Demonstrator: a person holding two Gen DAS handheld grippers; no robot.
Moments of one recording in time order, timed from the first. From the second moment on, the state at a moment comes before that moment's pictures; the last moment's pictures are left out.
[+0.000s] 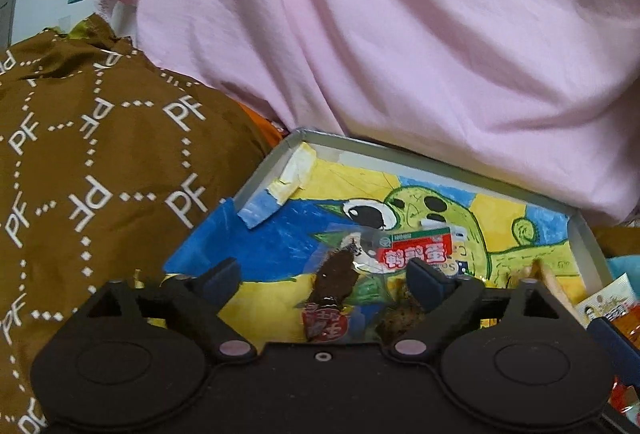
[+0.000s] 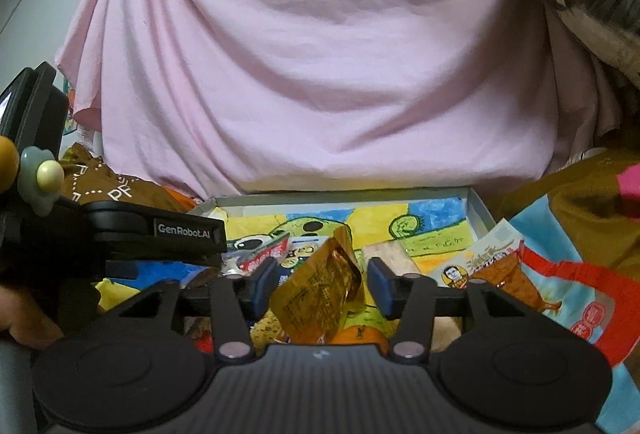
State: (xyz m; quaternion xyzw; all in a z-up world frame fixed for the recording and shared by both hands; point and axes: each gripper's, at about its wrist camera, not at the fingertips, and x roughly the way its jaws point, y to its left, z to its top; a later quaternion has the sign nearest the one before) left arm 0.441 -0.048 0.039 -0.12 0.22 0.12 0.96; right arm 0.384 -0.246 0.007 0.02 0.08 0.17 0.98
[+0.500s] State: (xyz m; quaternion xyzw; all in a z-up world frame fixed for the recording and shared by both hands) left arm 0.366 -0.019 0.077 -0.13 0.17 0.11 0.97; right arm 0.332 -0.251 0.042 0.03 0.04 0.14 0.99
